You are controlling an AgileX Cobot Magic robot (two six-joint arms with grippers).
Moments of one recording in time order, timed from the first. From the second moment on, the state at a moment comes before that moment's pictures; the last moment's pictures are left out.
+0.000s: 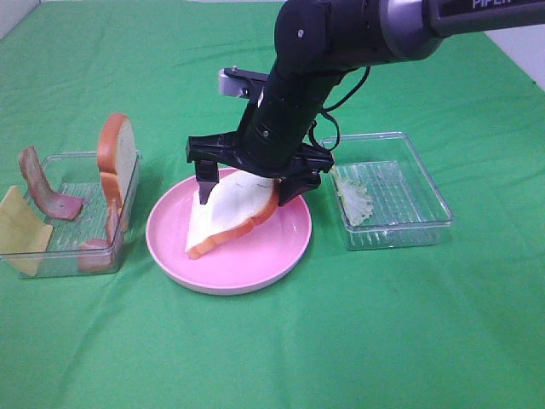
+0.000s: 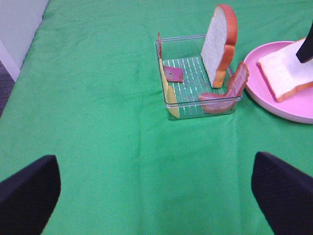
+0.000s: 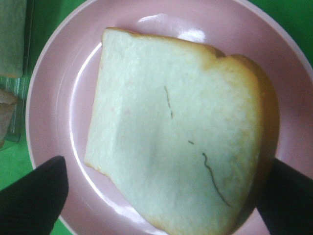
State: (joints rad) left arm -0.01 -0.01 -0.52 -0.01 1.08 0.02; right arm 0.63 2.14 -1.59 0.18 0.74 0.29
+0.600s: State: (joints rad) left arm -0.01 -0.01 -0.52 -0.01 1.08 0.02; right arm 0.63 2.14 -1.77 0.17 1.00 0.23
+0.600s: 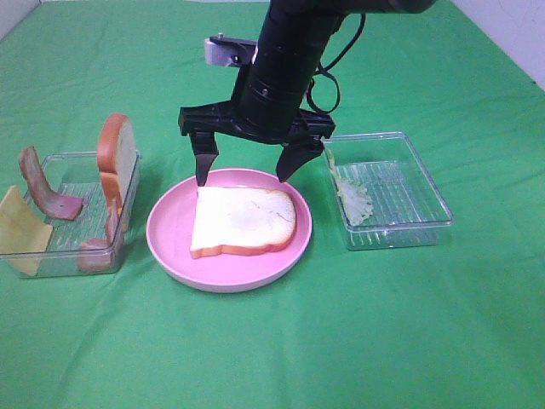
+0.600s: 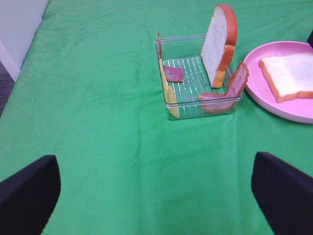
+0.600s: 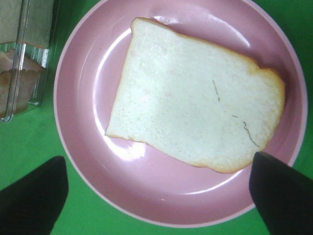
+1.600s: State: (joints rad) left arm -0.01 -0.01 -0.52 -0.01 1.08 0.02; right arm 0.48 2.14 -2.03 -0.09 1.21 0.17
